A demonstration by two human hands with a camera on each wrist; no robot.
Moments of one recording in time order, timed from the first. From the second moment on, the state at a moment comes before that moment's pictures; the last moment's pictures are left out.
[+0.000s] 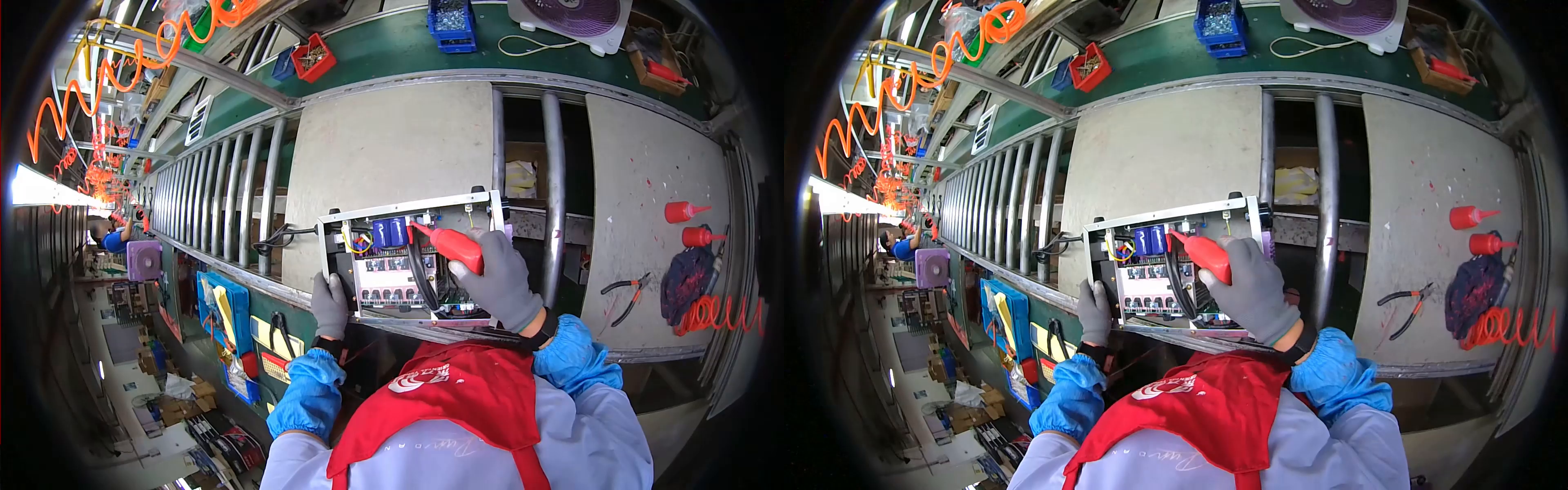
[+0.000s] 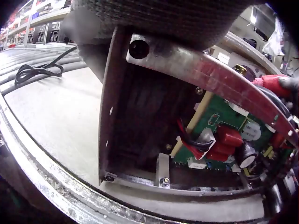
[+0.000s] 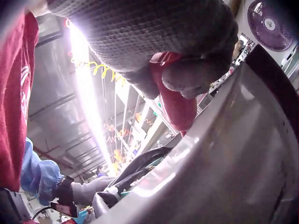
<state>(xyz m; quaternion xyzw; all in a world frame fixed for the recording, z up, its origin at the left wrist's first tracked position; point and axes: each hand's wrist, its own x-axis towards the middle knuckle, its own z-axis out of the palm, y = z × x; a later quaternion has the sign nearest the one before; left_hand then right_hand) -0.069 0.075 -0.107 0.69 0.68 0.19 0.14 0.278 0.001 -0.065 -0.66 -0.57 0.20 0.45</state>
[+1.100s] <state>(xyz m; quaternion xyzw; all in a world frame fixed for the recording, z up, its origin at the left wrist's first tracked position) -0.071 0.075 -0.110 0.70 0.68 0.20 0.13 0.280 0.011 -0.061 -0.65 -0.58 0.20 0.45</state>
